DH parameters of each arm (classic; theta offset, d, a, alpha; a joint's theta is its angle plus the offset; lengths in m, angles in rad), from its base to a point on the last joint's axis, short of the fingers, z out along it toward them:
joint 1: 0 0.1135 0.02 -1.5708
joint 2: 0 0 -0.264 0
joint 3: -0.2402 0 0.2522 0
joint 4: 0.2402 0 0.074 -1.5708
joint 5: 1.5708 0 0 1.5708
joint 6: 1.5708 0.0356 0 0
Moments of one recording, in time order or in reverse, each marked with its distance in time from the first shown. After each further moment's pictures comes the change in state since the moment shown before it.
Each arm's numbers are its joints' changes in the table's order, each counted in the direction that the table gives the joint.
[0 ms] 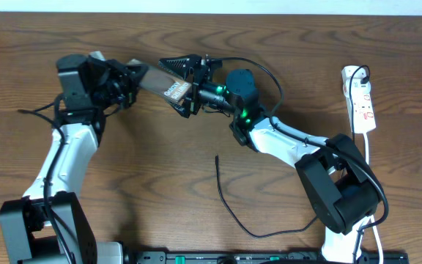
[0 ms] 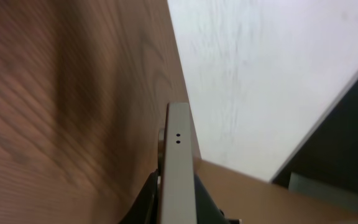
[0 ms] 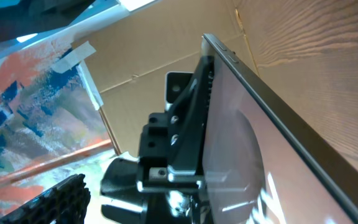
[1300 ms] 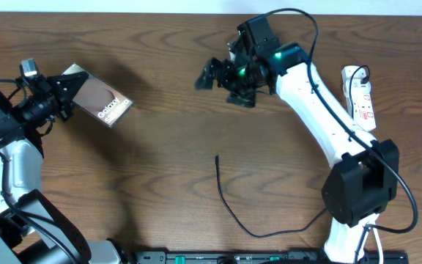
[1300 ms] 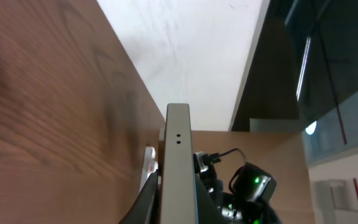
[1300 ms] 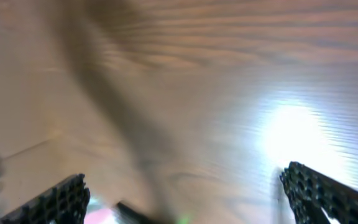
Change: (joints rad) left arm 0.456 0.006 0.001 -0.063 0.630 0.261; right arm -0.153 -0.001 -0.640 1.834 0.129 -1.248
